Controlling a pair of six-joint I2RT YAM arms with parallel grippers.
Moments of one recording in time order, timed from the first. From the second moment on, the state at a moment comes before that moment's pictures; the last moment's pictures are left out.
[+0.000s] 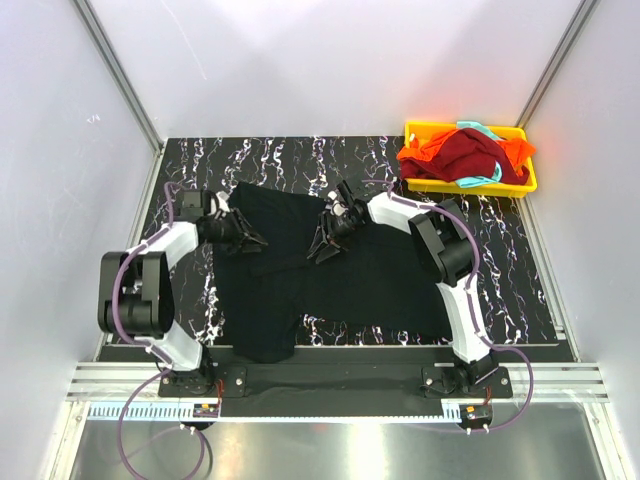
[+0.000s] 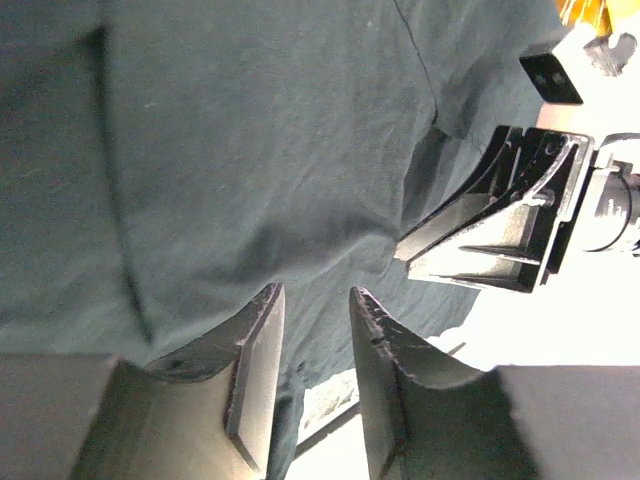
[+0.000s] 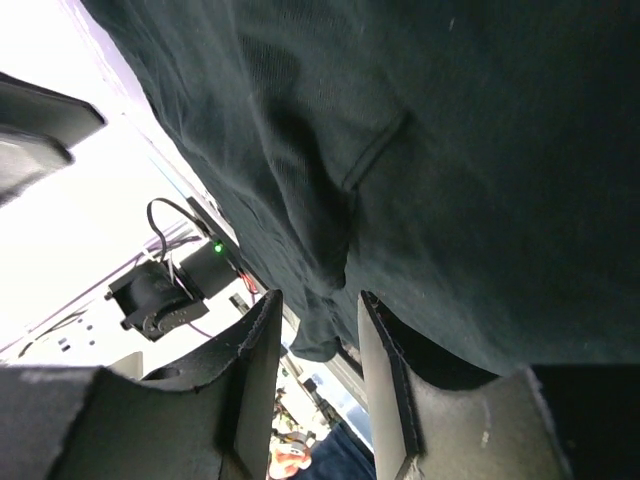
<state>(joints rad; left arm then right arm) 0.02 1.58 0.91 -0.35 0.62 -0.62 0.54 2.25 1.60 -0.52 -0.81 0.68</state>
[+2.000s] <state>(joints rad) 0.01 1.56 0.78 -0.38 0.38 -0.63 0.55 2.27 1.58 -0.41 -0.83 0.75</state>
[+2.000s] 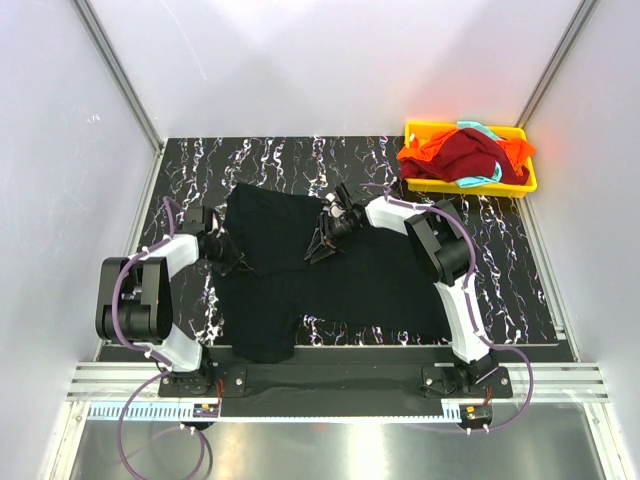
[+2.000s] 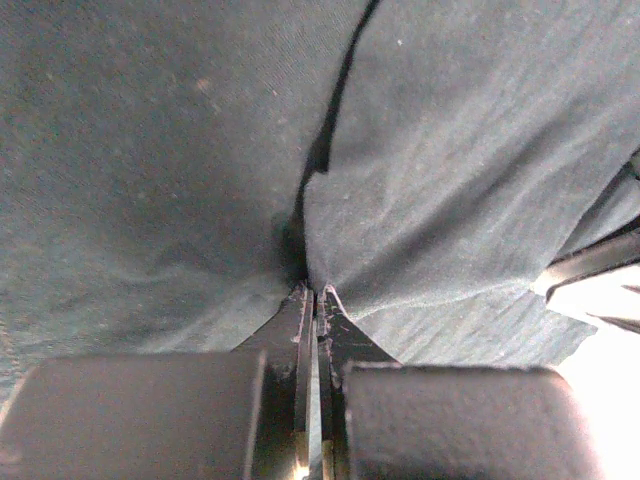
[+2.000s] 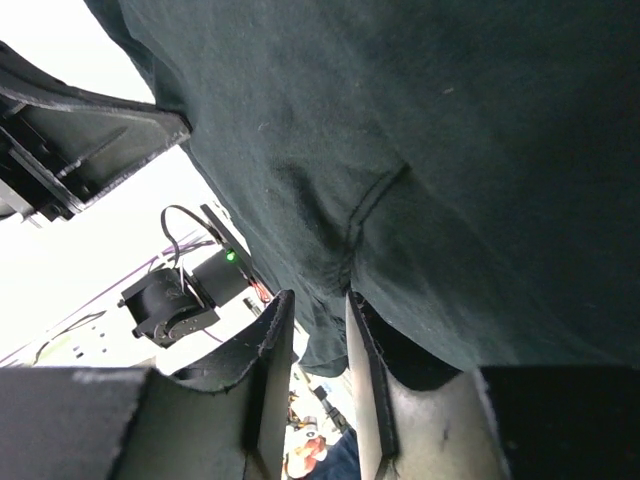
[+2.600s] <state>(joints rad) 0.01 1.58 0.82 -0.42 0.35 -0.58 0.60 2.30 1.55 -0.36 -0.86 0.79</state>
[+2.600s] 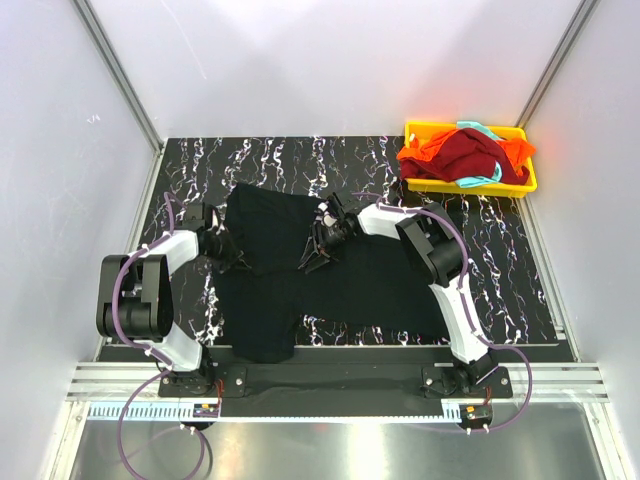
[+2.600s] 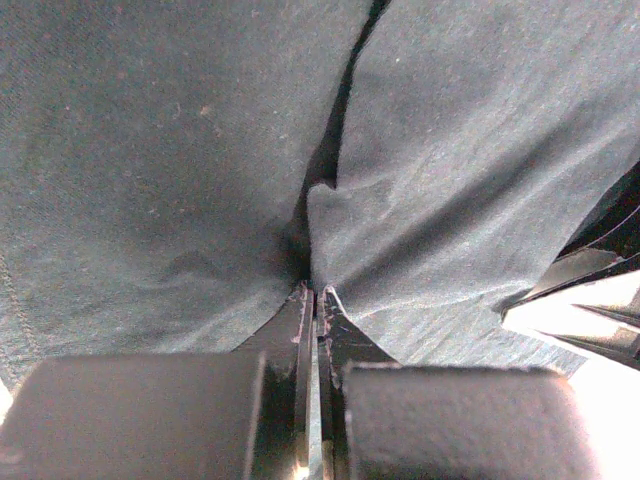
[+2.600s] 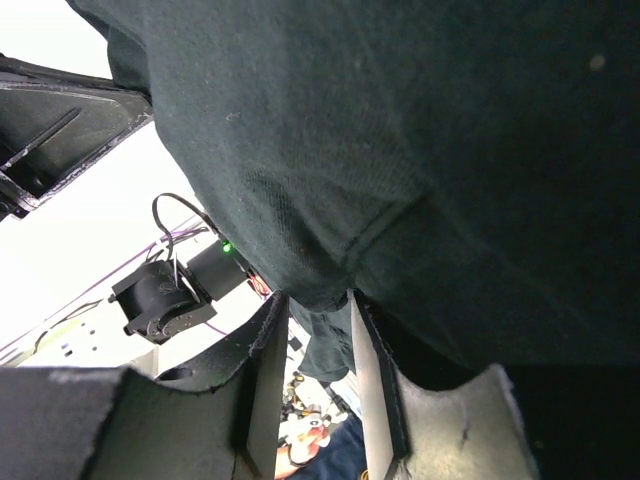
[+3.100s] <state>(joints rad) 0.01 1.58 0.83 -0.43 0.36 -0.58 0.60 2.31 1.54 -0.33 -0.85 0.79</state>
